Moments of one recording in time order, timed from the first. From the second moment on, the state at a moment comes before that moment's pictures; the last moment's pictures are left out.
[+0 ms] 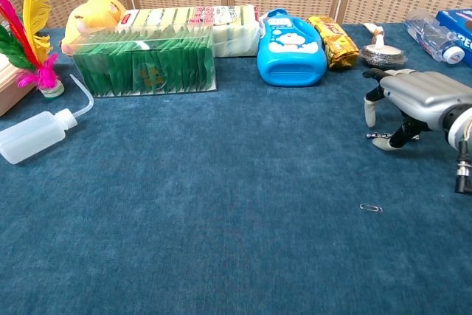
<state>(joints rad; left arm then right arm) 0.02 -0.74 0.03 -1.88 1.60 1.58 -0.16 0.57 -1.70 0.18 -1.33 -1.04 1.11 -0.58</state>
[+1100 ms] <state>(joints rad) 0.02 -0.74 0.03 -1.88 1.60 1.57 -0.16 0.57 -1.73 0.17 -1.26 -1.08 1.12 -0.58</state>
